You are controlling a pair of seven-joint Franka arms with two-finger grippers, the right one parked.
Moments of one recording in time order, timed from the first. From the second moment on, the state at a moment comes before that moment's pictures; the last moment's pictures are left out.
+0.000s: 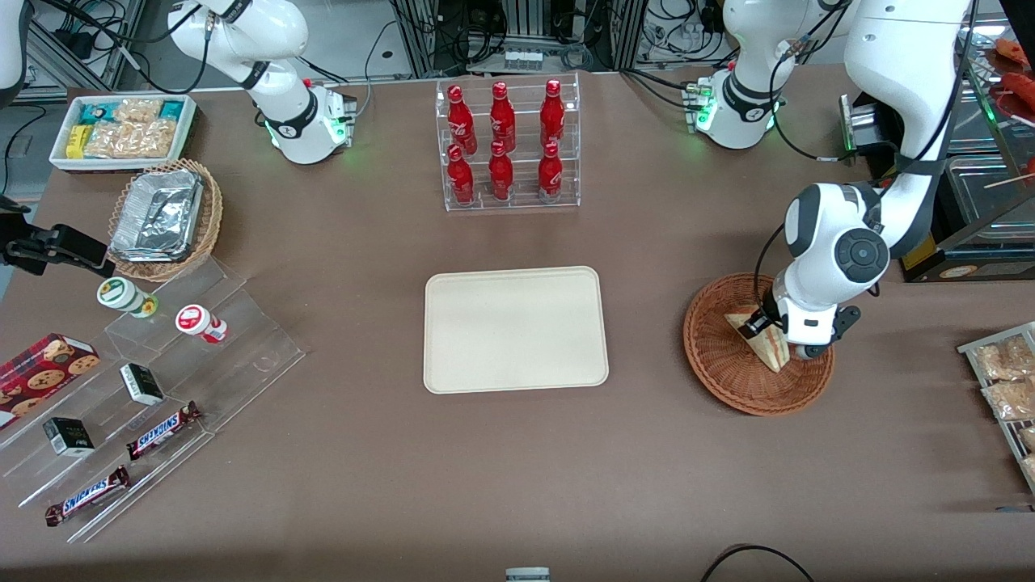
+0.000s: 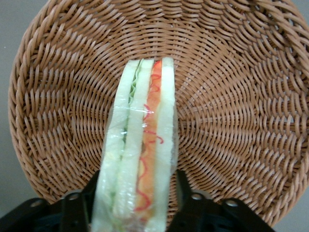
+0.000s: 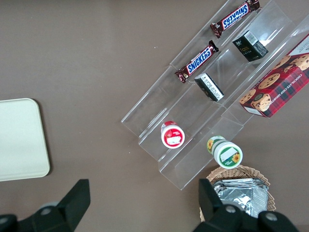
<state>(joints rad) -0.04 0.28 -0.08 -2.20 0.03 2.39 -0.82</state>
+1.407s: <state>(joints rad) -0.22 0.54 -0.45 -1.59 0.11 1.96 -0.84</state>
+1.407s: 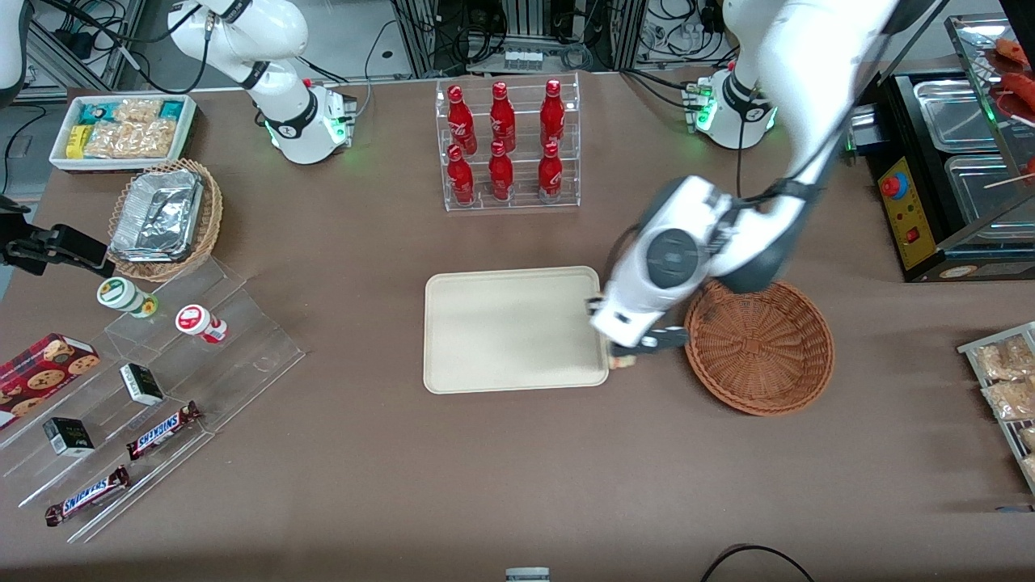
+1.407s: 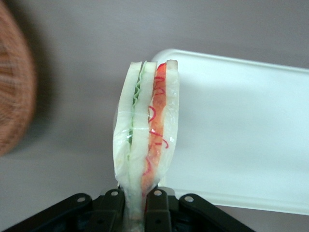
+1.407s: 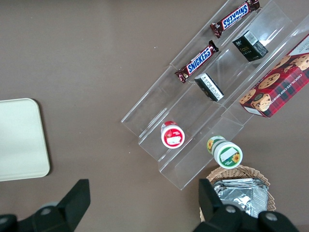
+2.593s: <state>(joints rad) -0.52 0.92 -0.45 -1.21 0.34 1.98 -1.20</state>
